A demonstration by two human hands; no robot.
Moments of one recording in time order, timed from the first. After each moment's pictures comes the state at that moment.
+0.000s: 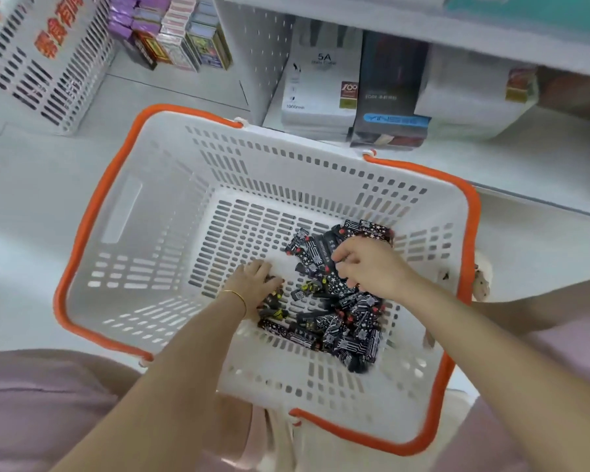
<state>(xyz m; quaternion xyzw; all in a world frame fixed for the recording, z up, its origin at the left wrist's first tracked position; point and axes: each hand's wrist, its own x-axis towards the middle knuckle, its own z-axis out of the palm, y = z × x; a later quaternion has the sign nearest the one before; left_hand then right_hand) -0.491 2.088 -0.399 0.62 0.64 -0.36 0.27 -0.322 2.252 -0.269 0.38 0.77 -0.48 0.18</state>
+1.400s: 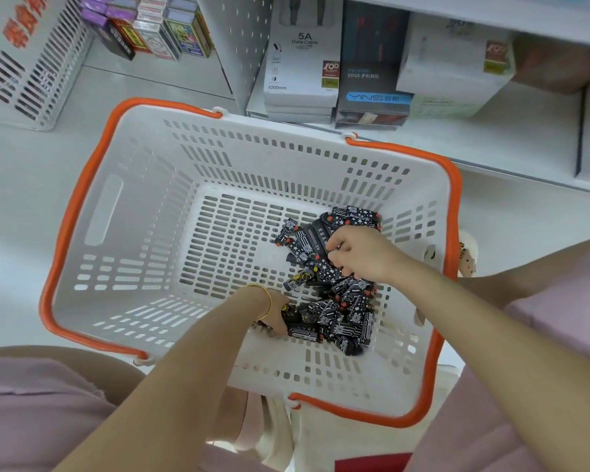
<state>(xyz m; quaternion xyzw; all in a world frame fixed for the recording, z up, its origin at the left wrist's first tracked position) -0.440 2.110 -0.388 0.48 0.58 -0.35 0.55 -0.317 2.247 -0.262 0.38 0.78 -0.46 0.20</state>
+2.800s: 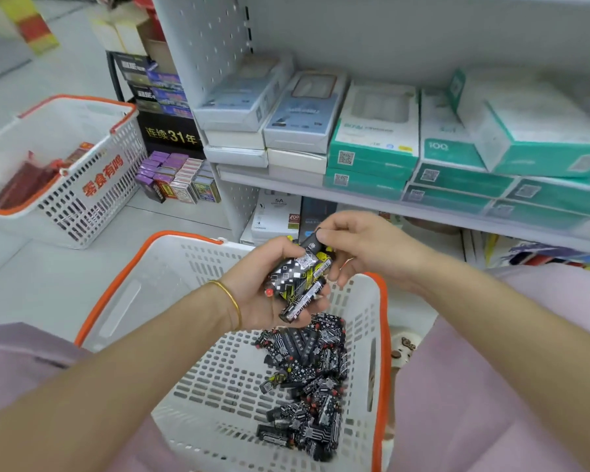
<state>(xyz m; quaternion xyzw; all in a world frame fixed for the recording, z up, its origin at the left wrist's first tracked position) -0.428 2.185 -0.101 0.11 0.48 0.46 0.74 -0.303 2.300 -0.077 0.29 0.70 -0.65 -0.05</state>
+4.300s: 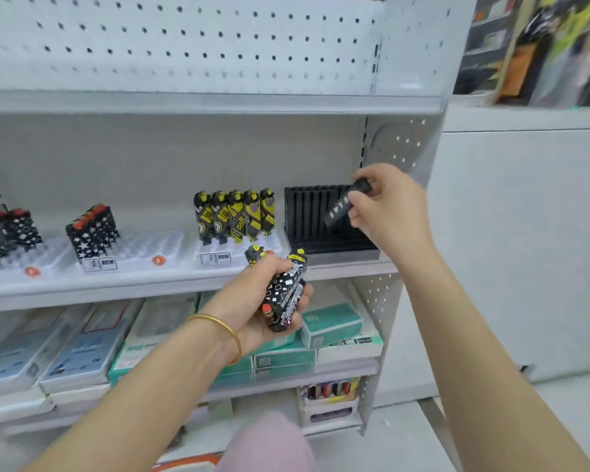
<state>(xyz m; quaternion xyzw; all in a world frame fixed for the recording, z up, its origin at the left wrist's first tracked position) -0.226 2.349 0.127 0.29 0.46 0.52 0.66 -0.074 2.440 0.173 0.46 0.68 -0.17 -0.54</state>
